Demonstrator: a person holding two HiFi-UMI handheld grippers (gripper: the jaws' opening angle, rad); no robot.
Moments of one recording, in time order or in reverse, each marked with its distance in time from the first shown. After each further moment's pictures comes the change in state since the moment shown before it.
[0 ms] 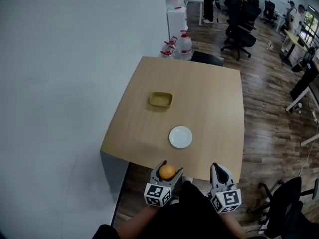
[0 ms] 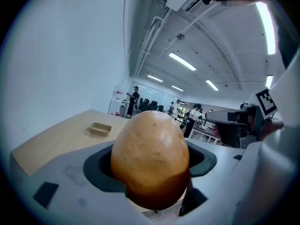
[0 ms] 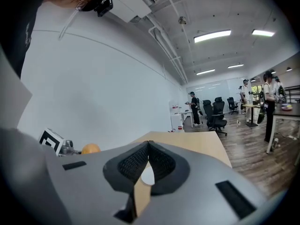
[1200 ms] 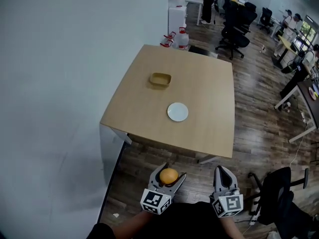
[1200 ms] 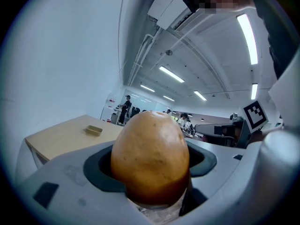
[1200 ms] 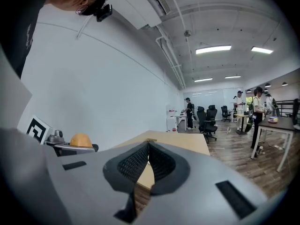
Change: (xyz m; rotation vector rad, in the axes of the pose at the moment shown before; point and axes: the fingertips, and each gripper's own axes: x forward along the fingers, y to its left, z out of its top) left arm -0.167 -0.126 -0.017 0.003 -0.125 -0.100; right arm -0.182 0.063 -0.016 -0.069 -0.008 -0.081
